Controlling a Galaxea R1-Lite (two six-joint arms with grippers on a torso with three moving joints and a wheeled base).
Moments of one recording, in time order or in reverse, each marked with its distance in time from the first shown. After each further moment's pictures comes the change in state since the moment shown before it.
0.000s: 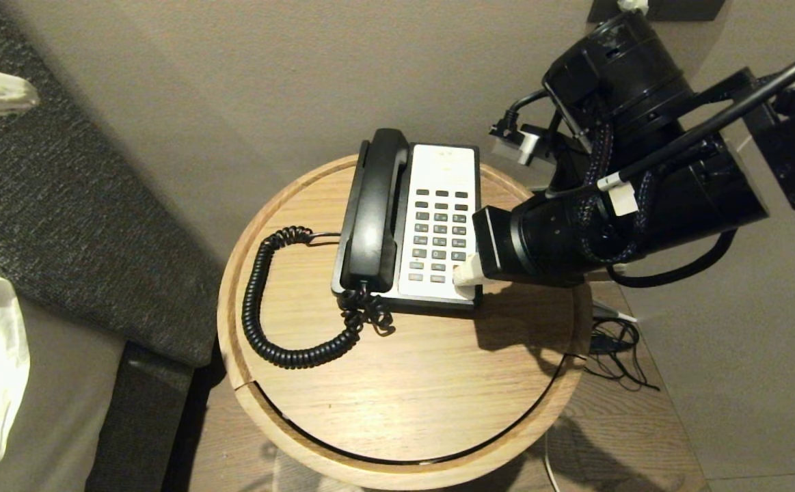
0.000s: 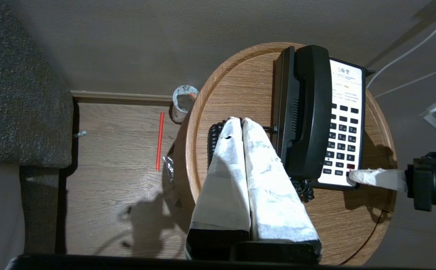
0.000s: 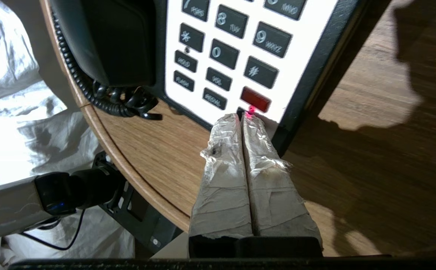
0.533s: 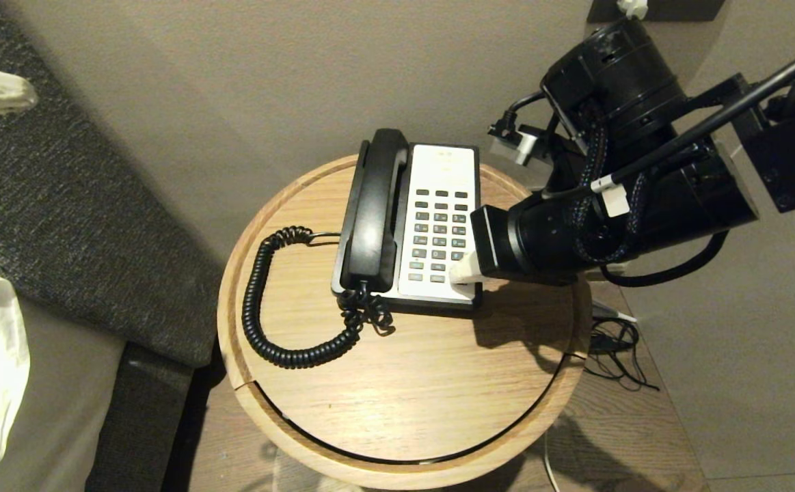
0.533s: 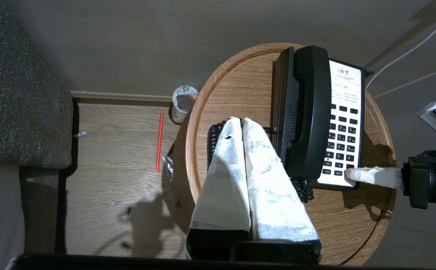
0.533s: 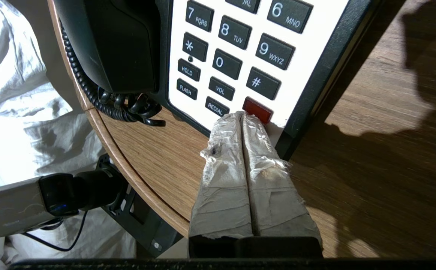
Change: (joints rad) left arm 0.001 0.000 -0.002 0.000 0.000 0.000; right arm -0.016 0.010 0.012 -0.024 0.001 -0.010
